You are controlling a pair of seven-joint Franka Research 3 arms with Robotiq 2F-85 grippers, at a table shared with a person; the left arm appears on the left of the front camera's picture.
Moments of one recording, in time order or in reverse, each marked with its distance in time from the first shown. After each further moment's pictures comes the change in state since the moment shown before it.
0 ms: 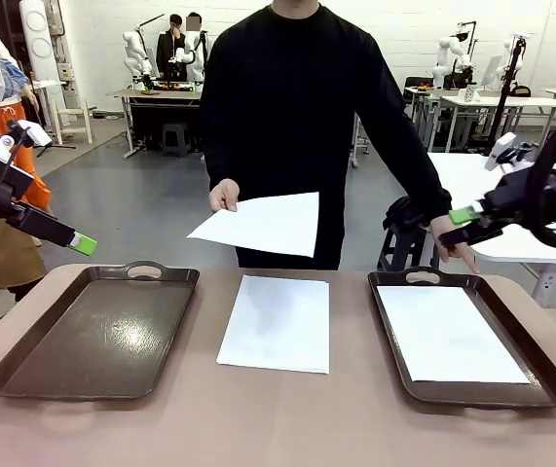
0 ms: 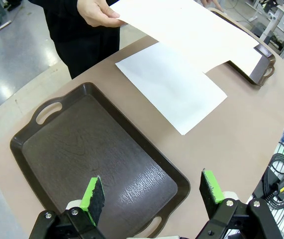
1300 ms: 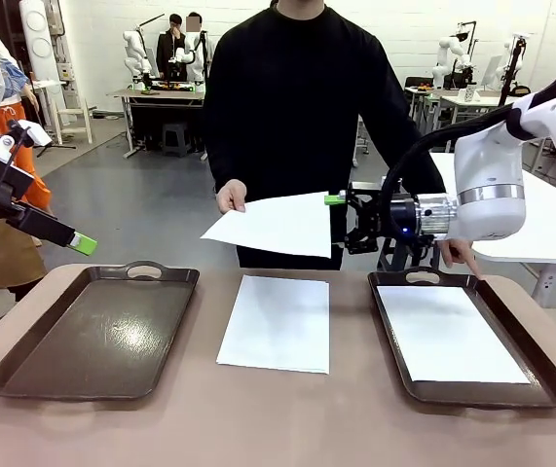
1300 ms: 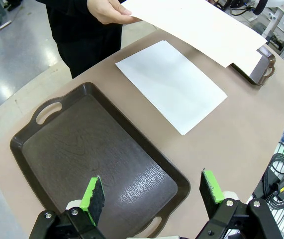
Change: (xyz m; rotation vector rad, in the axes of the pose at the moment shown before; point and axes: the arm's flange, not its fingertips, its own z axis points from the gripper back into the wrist) left arm 0.000 0.000 0.000 0.000 0.000 0.000; right arm 0.082 -0.085 -0.173 0.172 -0.208 -0.463
